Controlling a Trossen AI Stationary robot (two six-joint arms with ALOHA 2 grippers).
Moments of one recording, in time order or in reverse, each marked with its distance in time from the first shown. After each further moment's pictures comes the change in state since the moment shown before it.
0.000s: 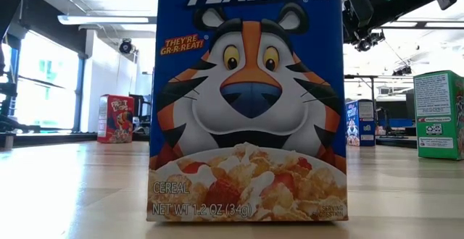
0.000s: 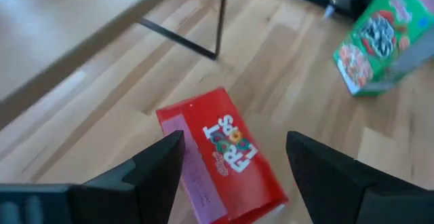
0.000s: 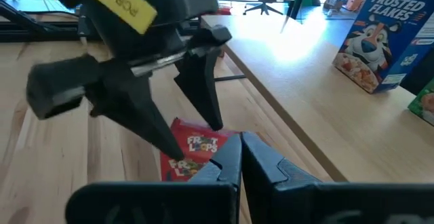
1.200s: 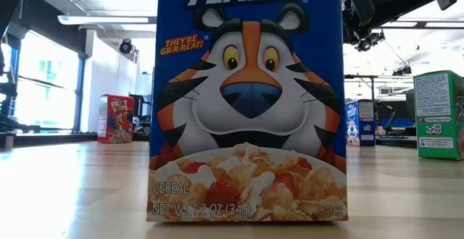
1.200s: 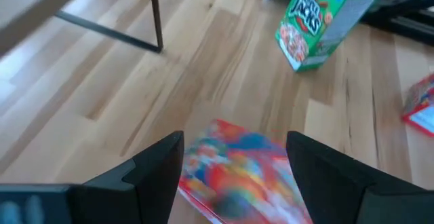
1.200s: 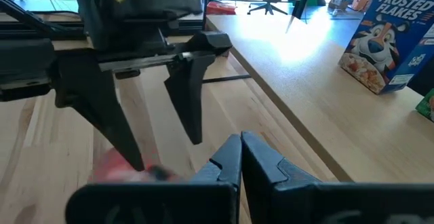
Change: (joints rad) left arm -0.007 -0.012 -0.001 0.004 0.183 0.097; right arm 0.000 0.000 0.000 0.000 -0.015 0.000
